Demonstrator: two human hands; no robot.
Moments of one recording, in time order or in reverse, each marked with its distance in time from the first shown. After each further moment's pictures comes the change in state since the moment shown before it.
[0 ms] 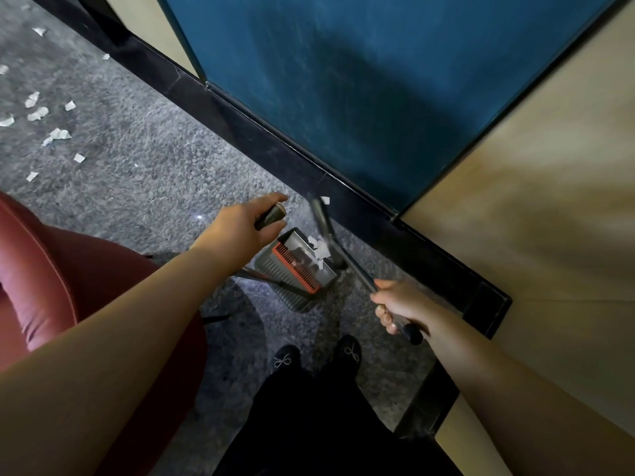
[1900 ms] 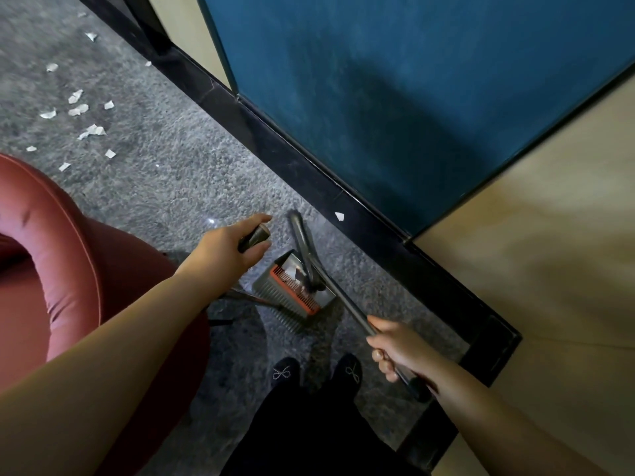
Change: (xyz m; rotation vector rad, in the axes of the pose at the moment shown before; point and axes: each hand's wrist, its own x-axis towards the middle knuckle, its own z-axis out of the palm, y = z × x) left_hand -0.039 -0.041 -0.018 -0.029 0.105 -0.094; right_hand -0.021 0.025 0.027 -0.066 -0.132 -0.048
